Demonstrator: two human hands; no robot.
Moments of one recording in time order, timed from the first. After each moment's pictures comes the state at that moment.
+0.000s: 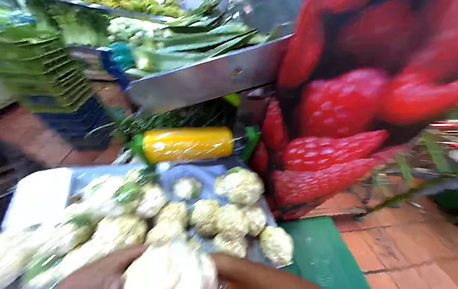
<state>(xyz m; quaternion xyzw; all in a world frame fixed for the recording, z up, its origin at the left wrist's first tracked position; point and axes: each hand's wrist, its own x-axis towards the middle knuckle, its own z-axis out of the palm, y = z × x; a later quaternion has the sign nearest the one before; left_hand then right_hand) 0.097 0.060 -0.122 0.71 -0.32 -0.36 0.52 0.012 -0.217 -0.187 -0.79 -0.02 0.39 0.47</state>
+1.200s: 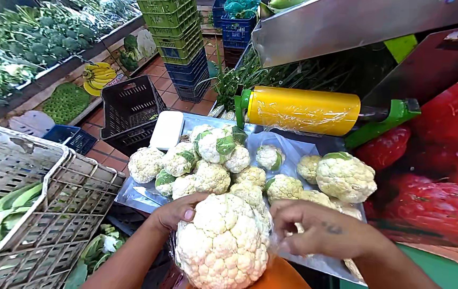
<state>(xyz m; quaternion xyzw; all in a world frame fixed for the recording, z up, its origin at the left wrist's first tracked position) 0.100 0.129 -0.181 0.49 -0.31 -0.38 0.72 0.081 -0.235 -0.115 -0.71 -0.31 0.34 0.53</state>
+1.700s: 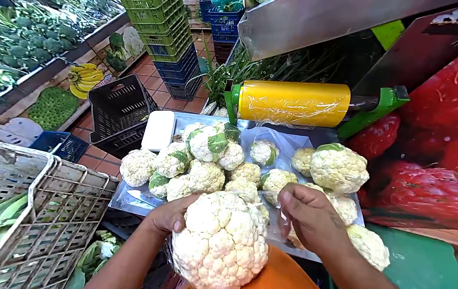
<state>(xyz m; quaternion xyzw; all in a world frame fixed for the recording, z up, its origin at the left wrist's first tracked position) 0.101 0.122 -0.175 0.47 -0.33 -0.40 0.71 0.048 -0.203 -0.140 -0.63 -0.10 0.07 0.77</state>
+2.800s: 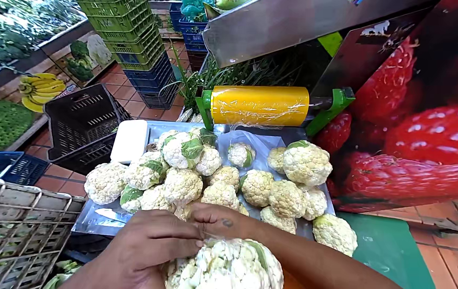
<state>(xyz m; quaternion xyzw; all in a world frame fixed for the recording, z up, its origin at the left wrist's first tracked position) 0.069 0.096 -0.114 0.75 -0.53 0.06 0.39 0.086 -0.129 -0.179 -0.63 -0.39 0.24 0.62</state>
